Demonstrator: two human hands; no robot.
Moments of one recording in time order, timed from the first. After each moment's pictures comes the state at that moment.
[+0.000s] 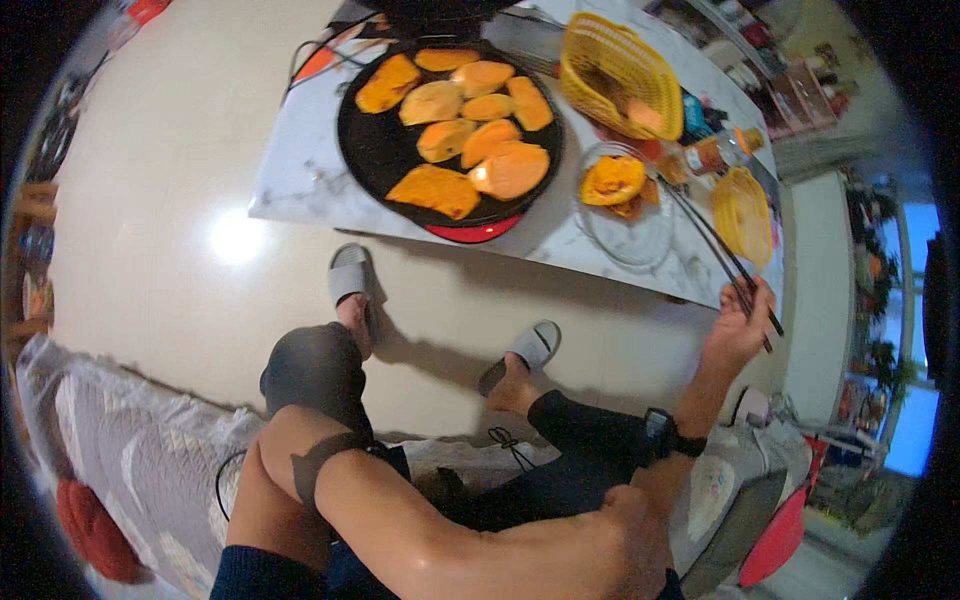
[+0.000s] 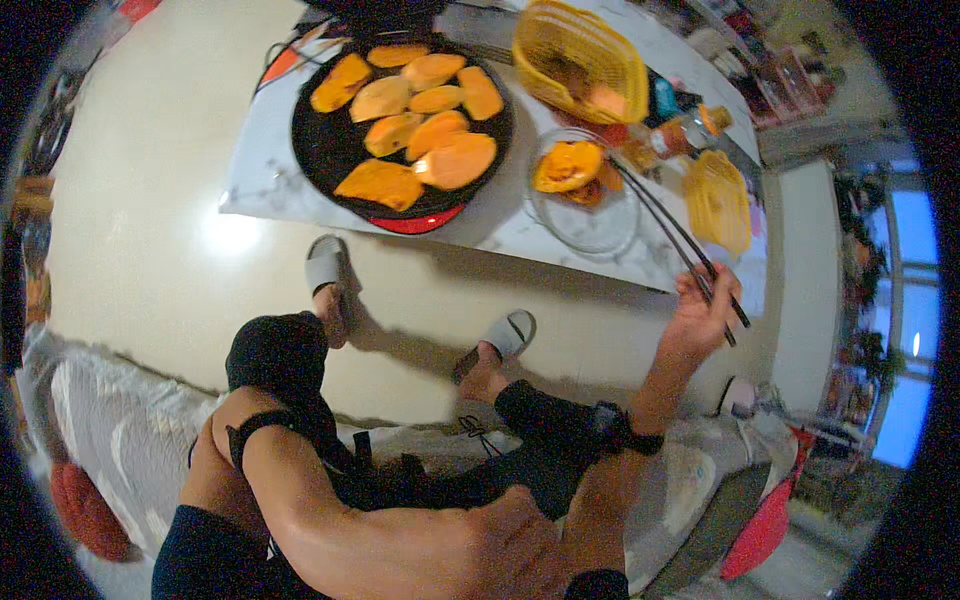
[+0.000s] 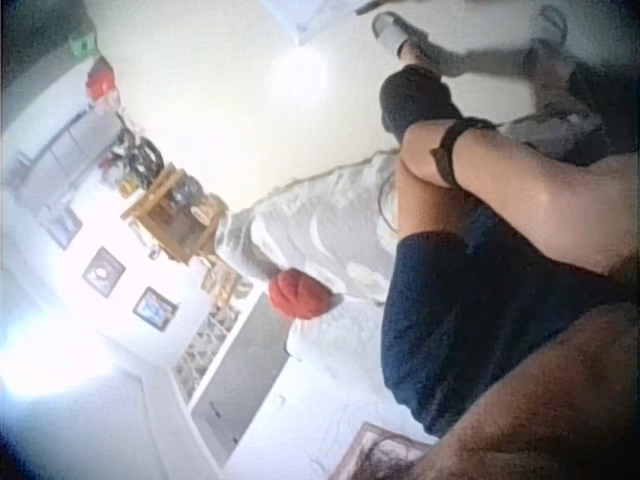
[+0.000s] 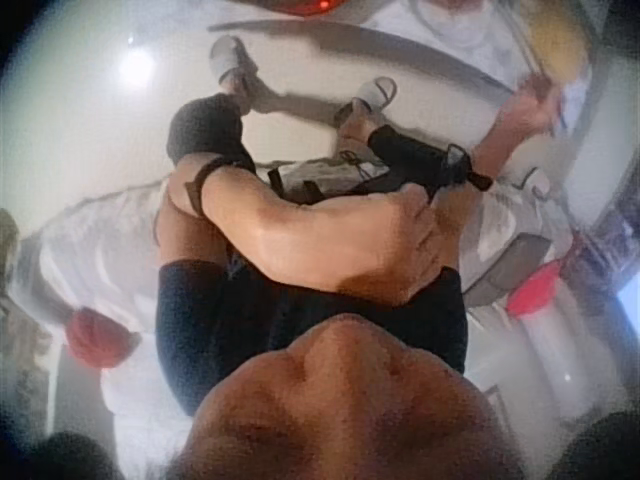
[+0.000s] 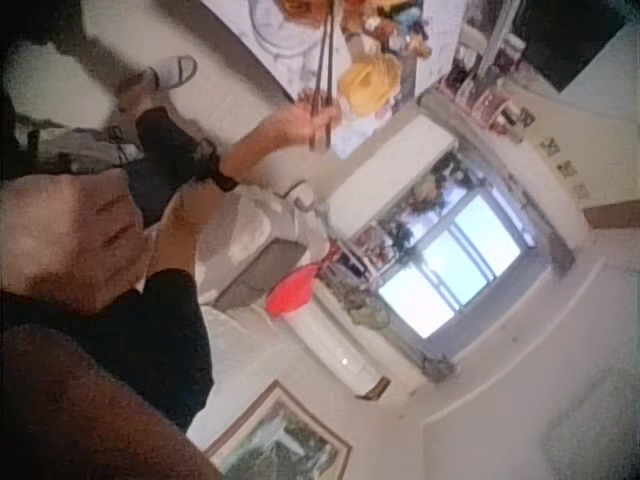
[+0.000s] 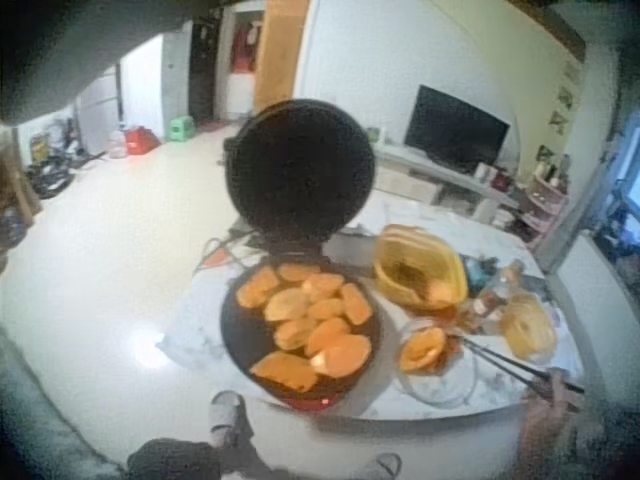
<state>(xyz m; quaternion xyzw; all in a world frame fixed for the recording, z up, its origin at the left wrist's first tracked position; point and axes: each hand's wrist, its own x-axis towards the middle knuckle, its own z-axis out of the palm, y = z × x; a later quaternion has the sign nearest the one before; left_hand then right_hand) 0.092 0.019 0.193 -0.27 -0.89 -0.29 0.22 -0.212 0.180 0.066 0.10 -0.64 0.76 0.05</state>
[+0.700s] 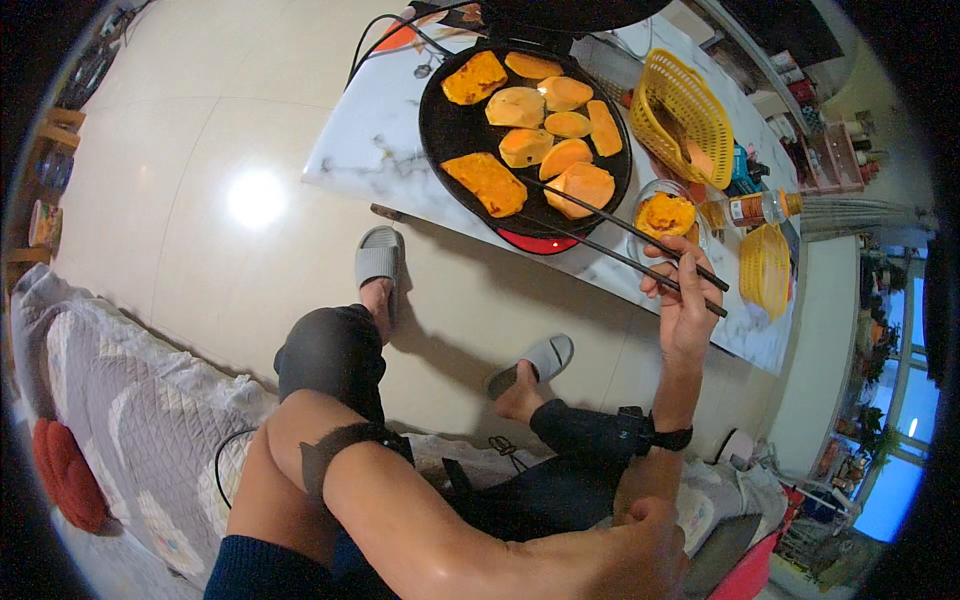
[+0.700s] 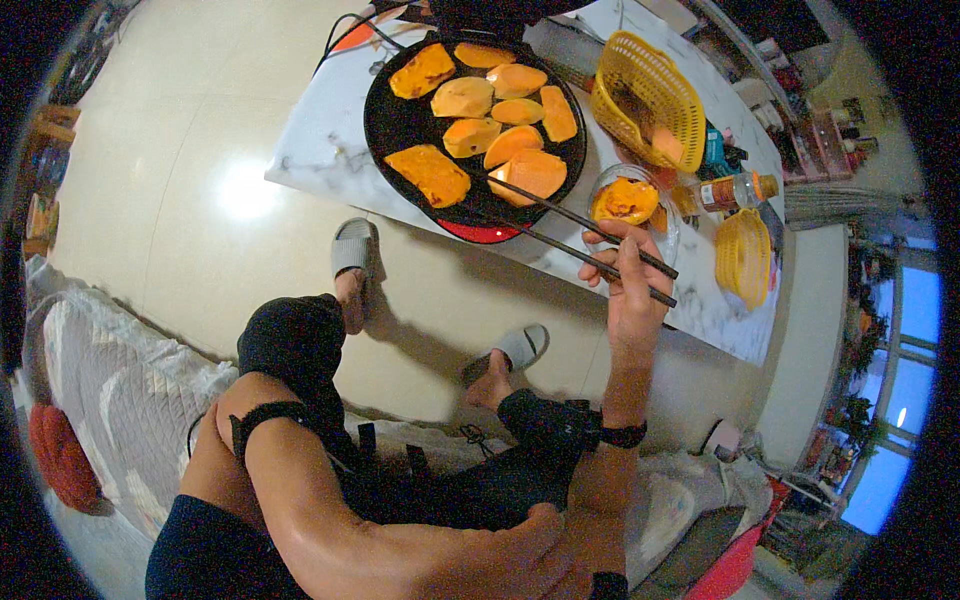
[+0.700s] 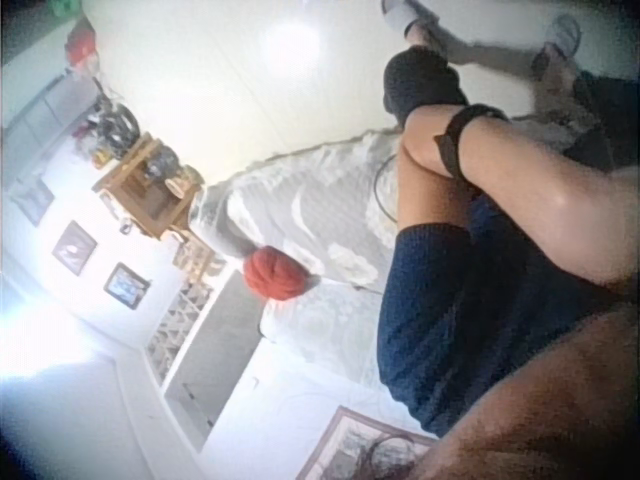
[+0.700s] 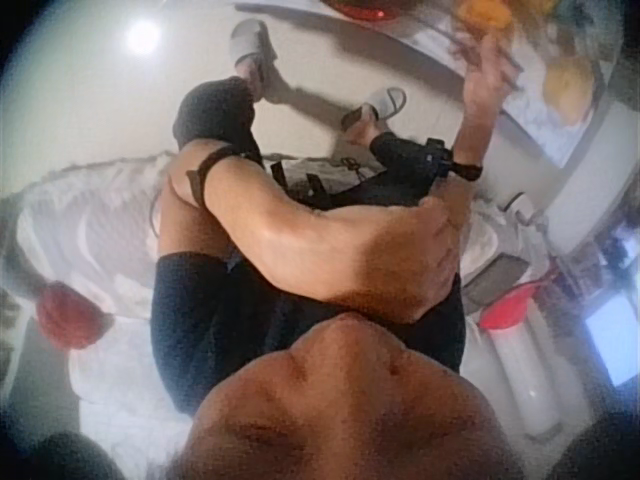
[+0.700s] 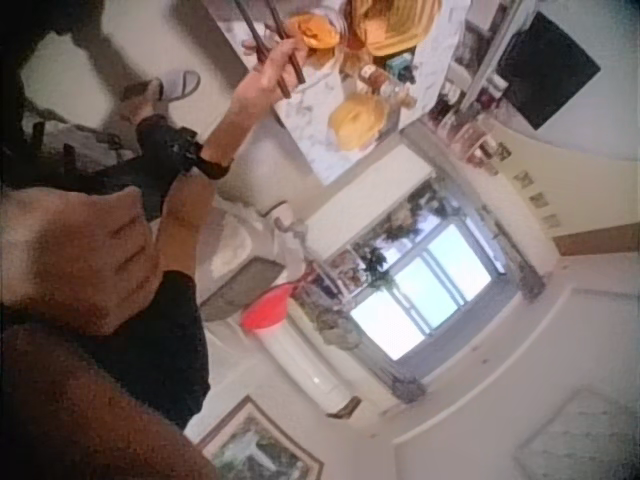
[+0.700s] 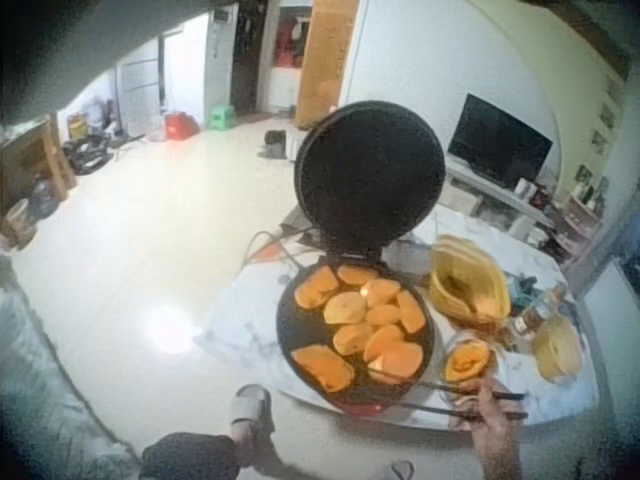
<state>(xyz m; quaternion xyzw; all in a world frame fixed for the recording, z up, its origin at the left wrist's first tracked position) 0.117 -0.002 0.192 -0.22 -0.91 -0.24 0.27 -0.139 0.065 0.050 0.32 -0.63 0.63 -0.32</state>
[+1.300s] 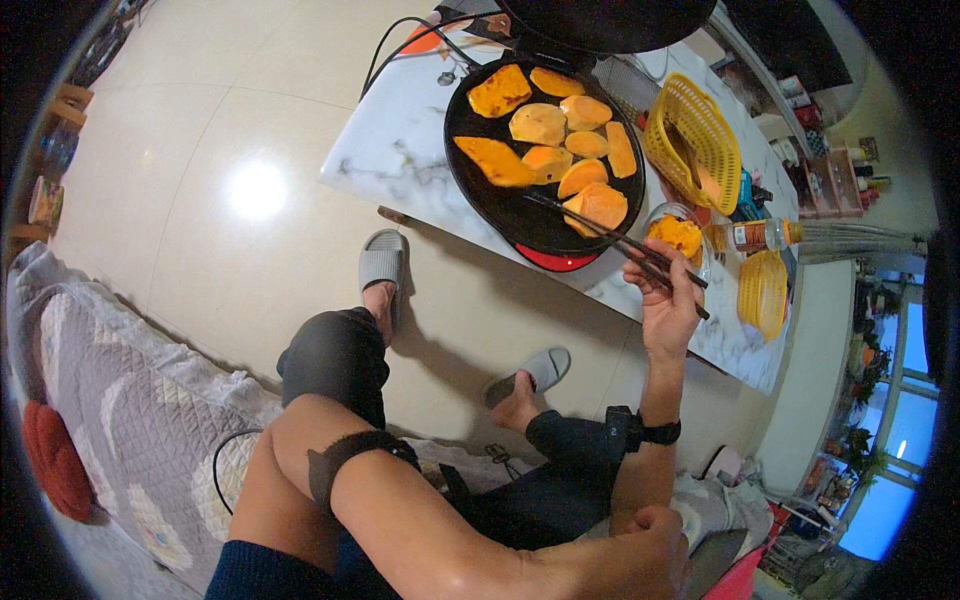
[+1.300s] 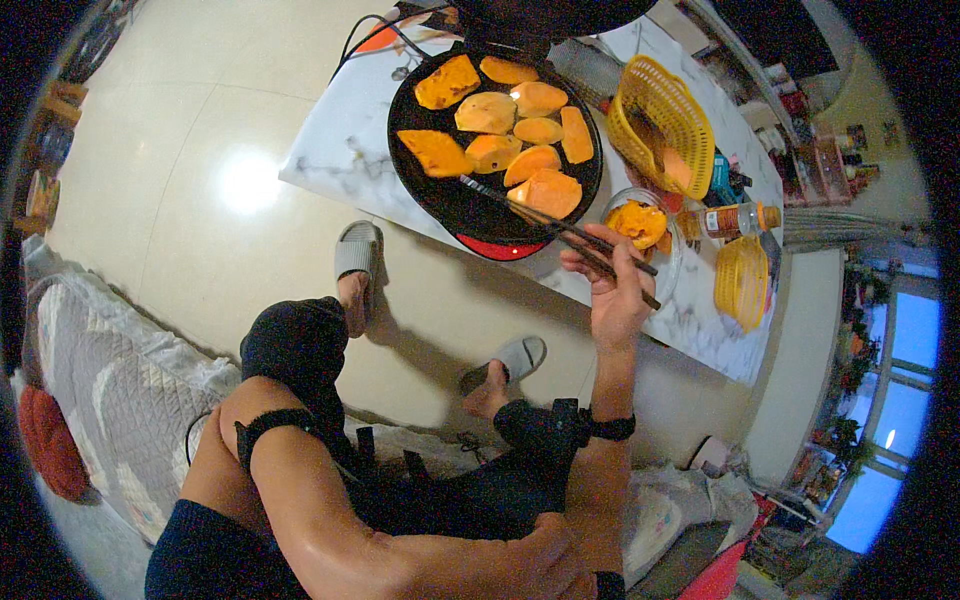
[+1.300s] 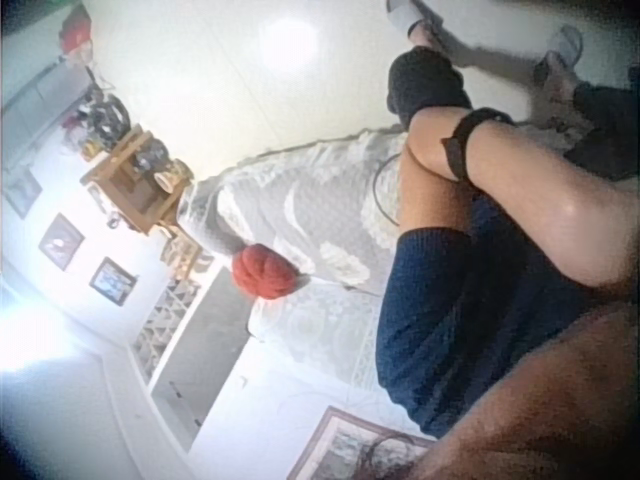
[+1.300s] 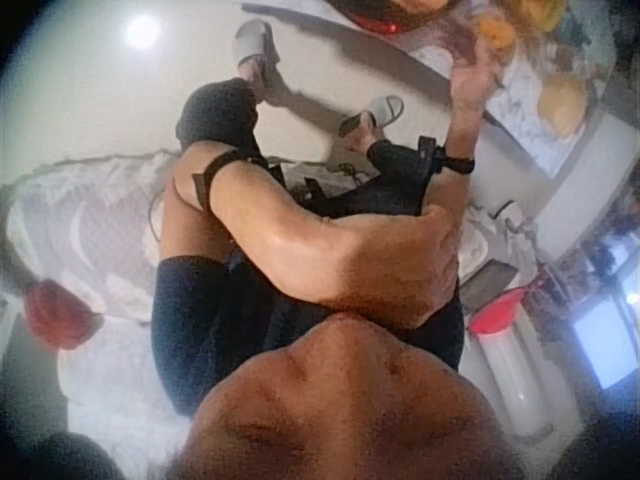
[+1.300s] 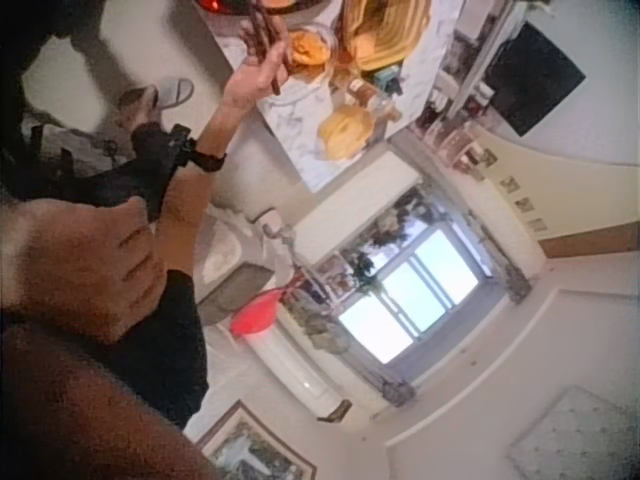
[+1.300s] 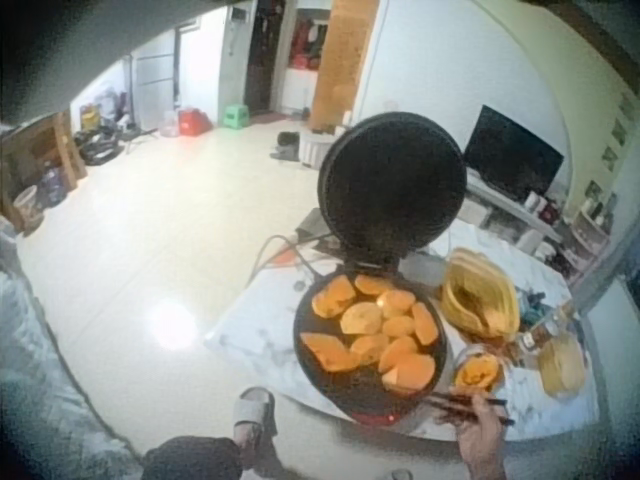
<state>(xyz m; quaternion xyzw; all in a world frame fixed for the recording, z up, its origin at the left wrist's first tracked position) 0.129 -0.017 0.200 -0.24 -0.91 -0.26 0.23 -0.132 0.035 0.028 0.32 -0.56 0.67 -0.37</state>
